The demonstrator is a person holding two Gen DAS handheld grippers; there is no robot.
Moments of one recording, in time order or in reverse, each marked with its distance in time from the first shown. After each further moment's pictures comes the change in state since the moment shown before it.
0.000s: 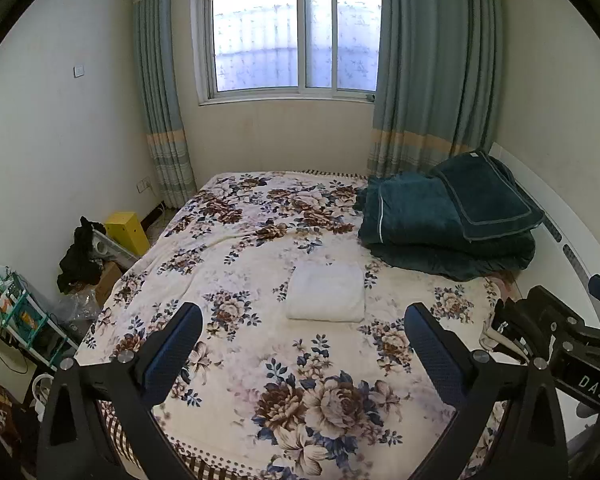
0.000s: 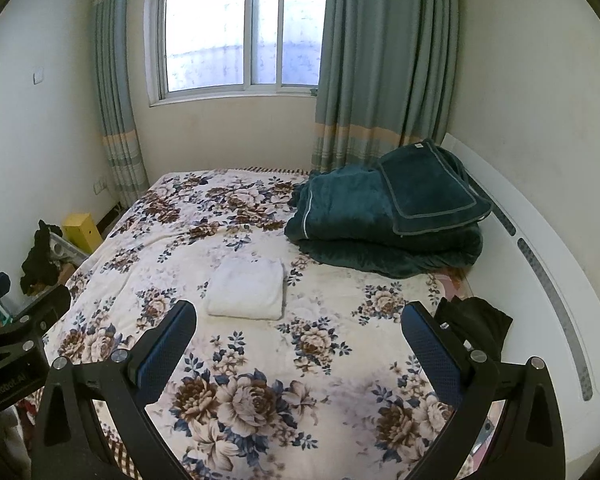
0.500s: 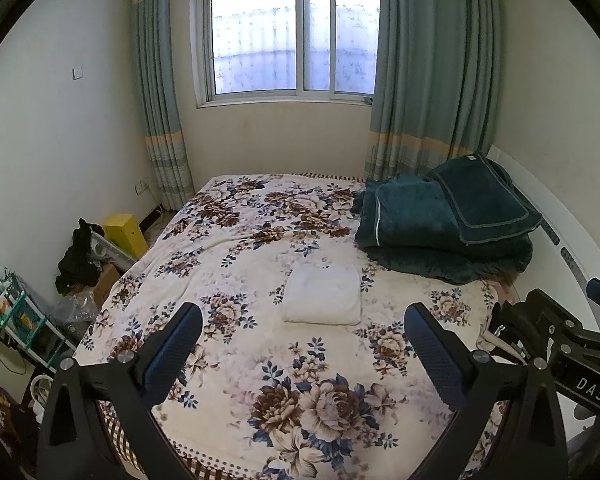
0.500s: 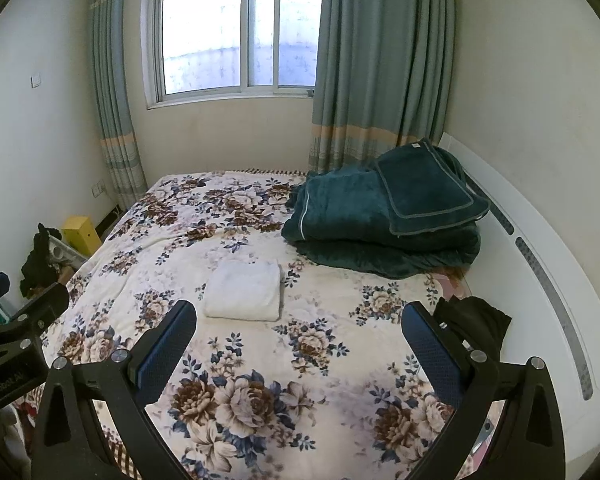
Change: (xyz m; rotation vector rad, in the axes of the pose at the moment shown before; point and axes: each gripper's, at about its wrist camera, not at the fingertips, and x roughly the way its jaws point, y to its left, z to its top) left arm -0.003 -0.005 0.006 0.003 -0.008 -0.002; right arm -0.008 -0.005 -0.002 0.010 -0.006 -0.006
